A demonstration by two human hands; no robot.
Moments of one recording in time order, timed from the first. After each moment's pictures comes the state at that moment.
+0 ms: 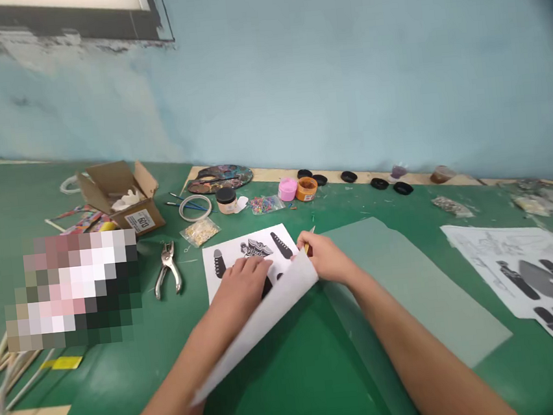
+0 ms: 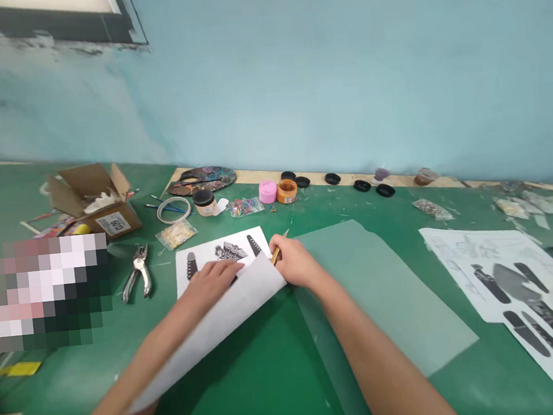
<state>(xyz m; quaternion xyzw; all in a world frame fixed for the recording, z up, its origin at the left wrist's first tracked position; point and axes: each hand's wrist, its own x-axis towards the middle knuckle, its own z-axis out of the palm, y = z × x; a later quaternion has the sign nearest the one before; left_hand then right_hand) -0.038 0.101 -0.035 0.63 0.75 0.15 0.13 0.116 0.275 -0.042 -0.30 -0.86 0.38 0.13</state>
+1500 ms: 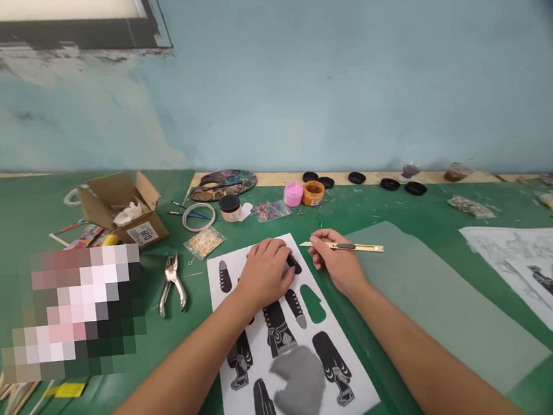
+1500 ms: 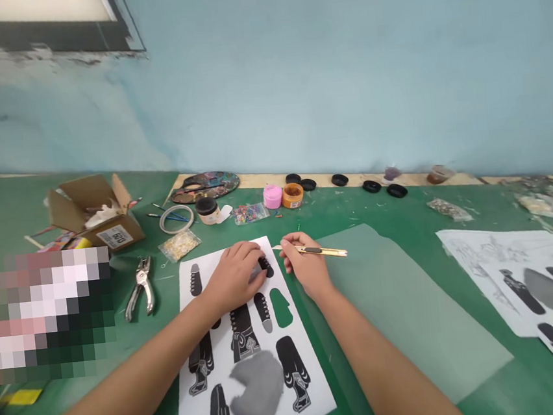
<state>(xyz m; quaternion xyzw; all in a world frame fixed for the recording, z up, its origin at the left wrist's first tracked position) -0.050 0.165 -0.044 0.70 0.70 0.13 0.03 0.100 0.273 -0.065 -0.38 -0.58 0.62 0.37</state>
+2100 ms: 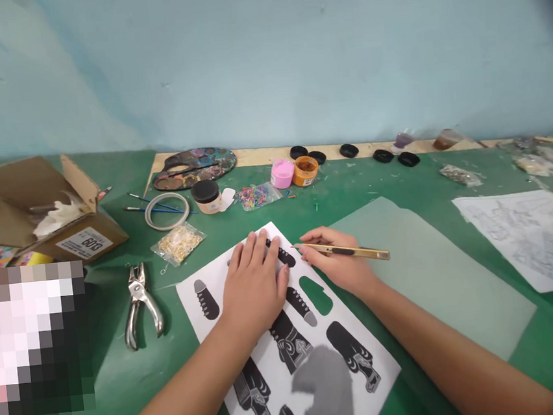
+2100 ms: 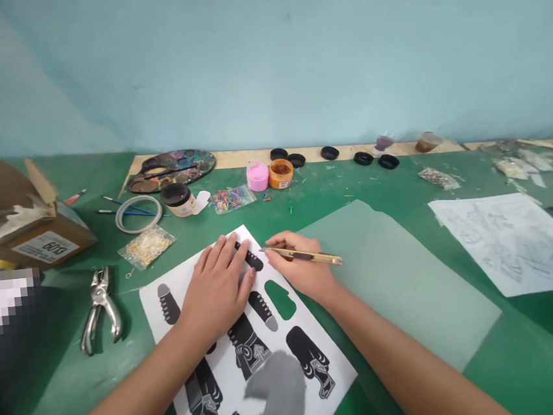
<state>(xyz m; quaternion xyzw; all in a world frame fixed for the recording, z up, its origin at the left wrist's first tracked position) -0.043 0.149 -0.062 0.65 0.76 0.09 0.01 0.107 0.262 -0.051 -0.41 -0.76 0.42 0.27</state>
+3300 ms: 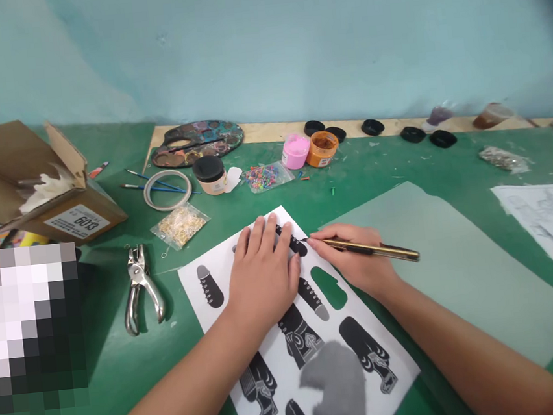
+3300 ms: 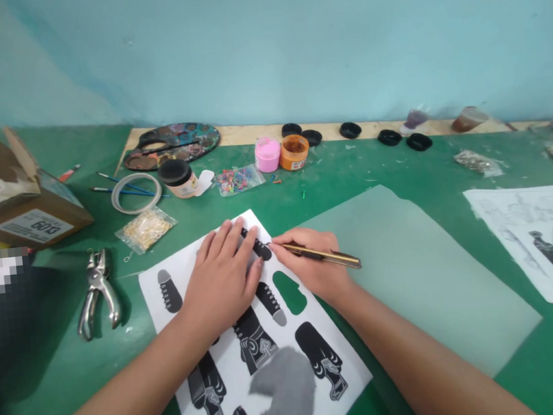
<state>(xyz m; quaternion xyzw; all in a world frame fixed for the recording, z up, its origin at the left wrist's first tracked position) -0.042 0.150 -0.061 0.65 0.75 0.11 0.03 0.111 0.258 -0.060 -0.39 -0.82 0.33 0.26</state>
